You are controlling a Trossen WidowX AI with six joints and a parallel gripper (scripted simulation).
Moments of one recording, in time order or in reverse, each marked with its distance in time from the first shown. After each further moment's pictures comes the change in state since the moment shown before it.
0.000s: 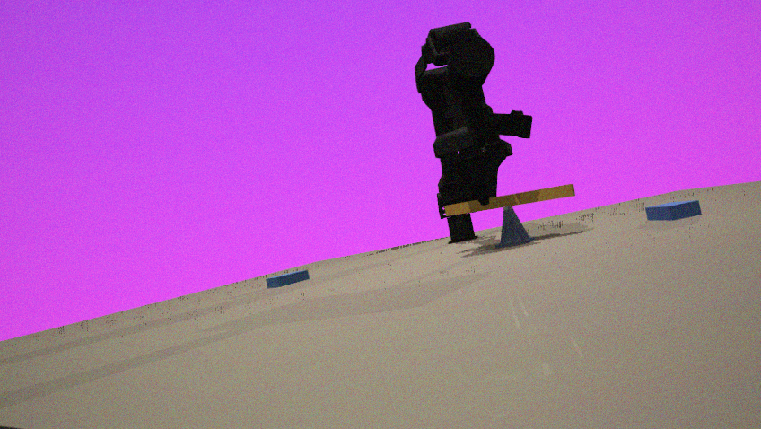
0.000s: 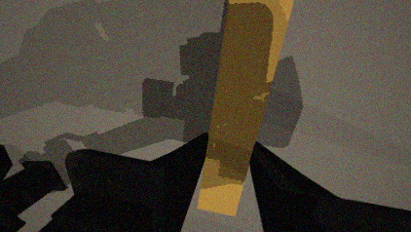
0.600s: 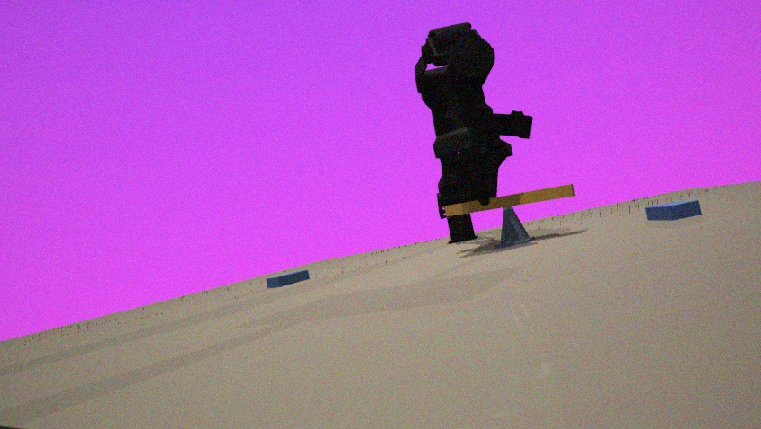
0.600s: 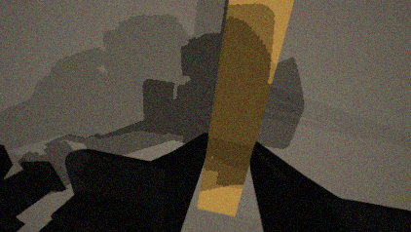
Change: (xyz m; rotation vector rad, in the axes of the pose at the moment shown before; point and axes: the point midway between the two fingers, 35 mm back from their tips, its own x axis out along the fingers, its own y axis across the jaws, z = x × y) arm 0.001 0.000 0.000 0.000 0.000 0.000
